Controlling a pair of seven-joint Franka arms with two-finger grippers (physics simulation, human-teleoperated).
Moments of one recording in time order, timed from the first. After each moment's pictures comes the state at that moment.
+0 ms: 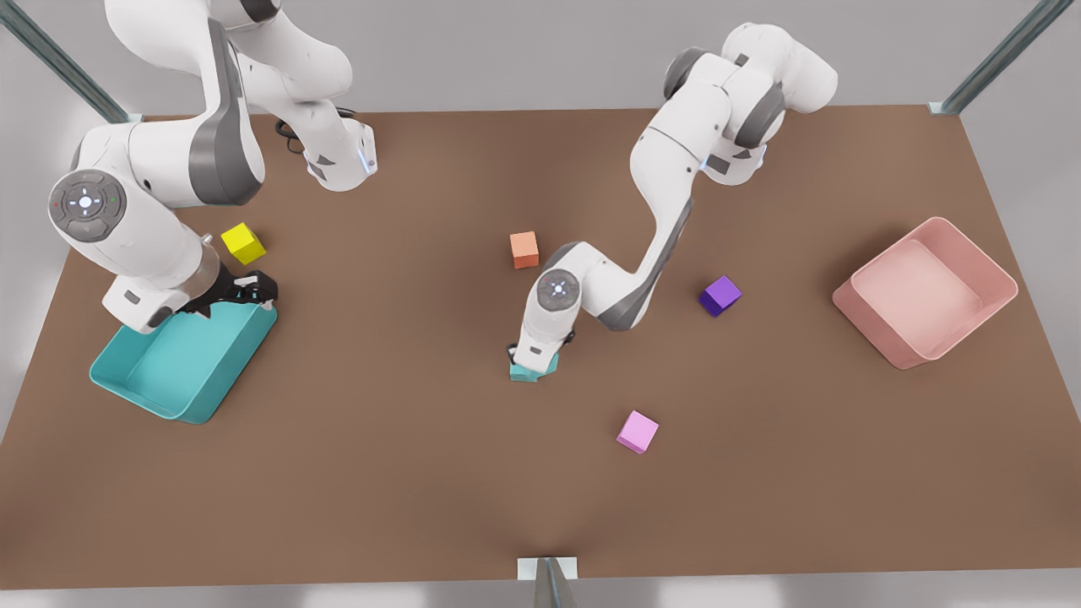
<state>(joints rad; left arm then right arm) -0.75 0.86 0.01 -1.23 -0.10 2.17 -1.11 0.11 0.17 0.03 -1.43 -0.08 1.52 -0.03</state>
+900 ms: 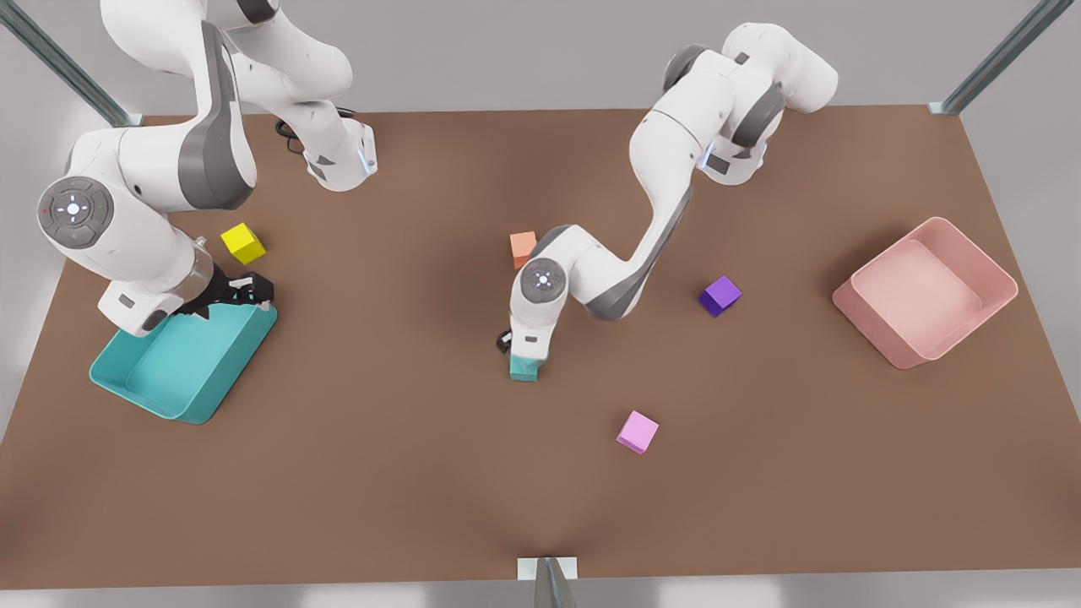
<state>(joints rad) -0.75 0.82 -0.02 -1.10 -0.13 1.91 -1.38 0.09 0.17 0.03 -1.44 -0.06 1.52 -0.05</state>
